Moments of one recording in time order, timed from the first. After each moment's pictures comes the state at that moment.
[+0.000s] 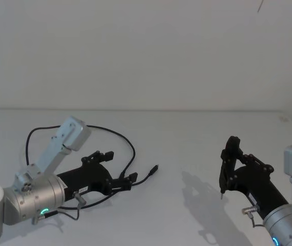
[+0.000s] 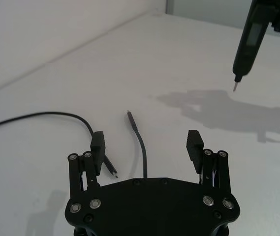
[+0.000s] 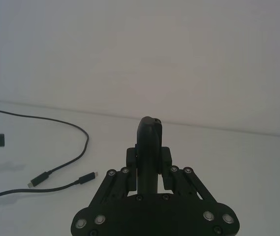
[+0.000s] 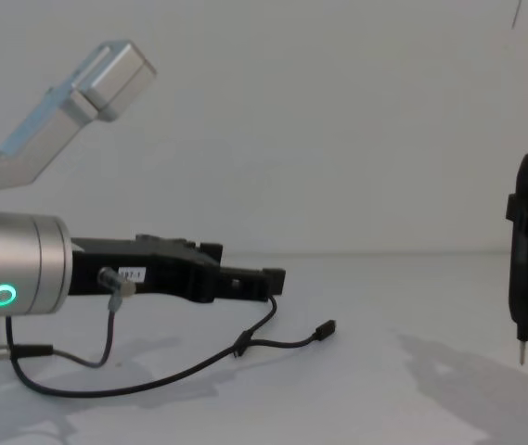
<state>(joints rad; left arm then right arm) -0.40 0.48 0.51 -1.55 -0.46 0.25 -0.49 -0.01 0.34 -0.23 -1.77 0.29 0.03 0.07</state>
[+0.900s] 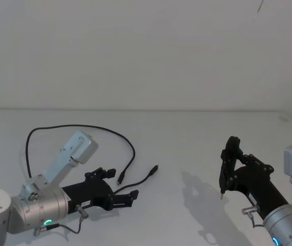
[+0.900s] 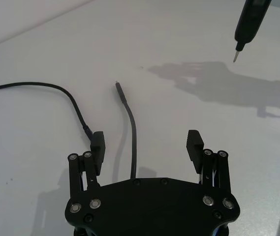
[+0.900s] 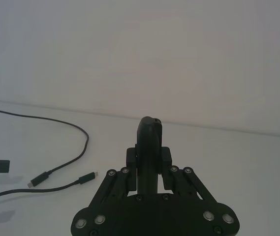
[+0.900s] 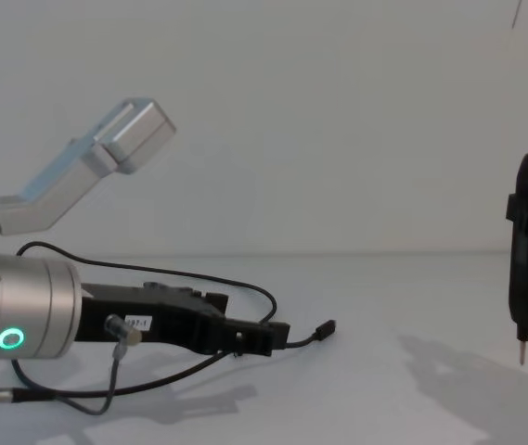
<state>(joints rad) -0.41 0.48 0.56 -1.50 -0.46 0.30 -0.50 -0.01 0.34 -0.23 -1.77 0.29 0.03 0.07</state>
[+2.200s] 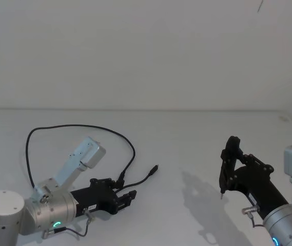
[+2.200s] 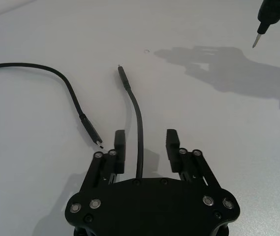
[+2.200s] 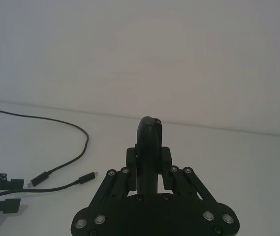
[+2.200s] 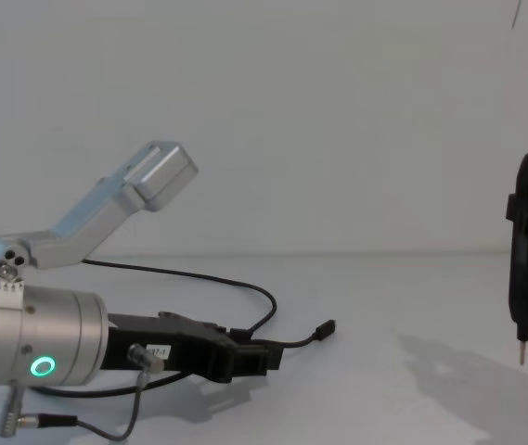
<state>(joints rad) -0.44 0.41 0.58 -1.39 -0.42 0.30 -0.51 -0.01 0.34 -0.23 -1.77 0.29 0.03 0.07</state>
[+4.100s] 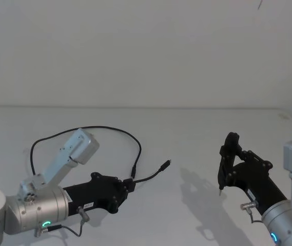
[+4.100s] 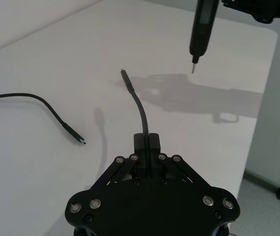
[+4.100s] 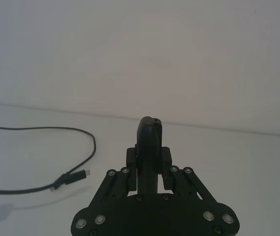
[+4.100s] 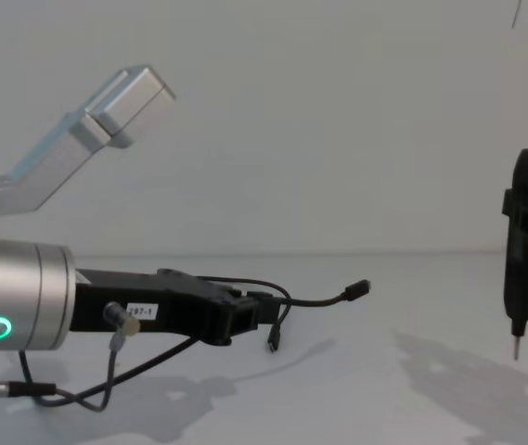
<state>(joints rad) -0.38 0.50 0.54 -1.58 -0.48 0.29 -0.58 -0.01 0.33 -0.23 -1.77 0.29 0.05 0.07</state>
